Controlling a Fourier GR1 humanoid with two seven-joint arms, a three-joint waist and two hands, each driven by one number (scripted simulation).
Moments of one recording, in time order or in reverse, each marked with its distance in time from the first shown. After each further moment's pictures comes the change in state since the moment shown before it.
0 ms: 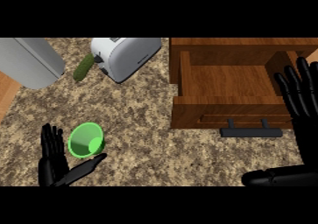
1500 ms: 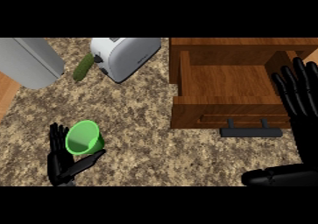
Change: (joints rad) left arm -0.225 0.040 0.148 0.502 0.103 -0.197 -0.271; right arm -0.004 0.002 -0.007 0.013 -0.007 0.020 0.003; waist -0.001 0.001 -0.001
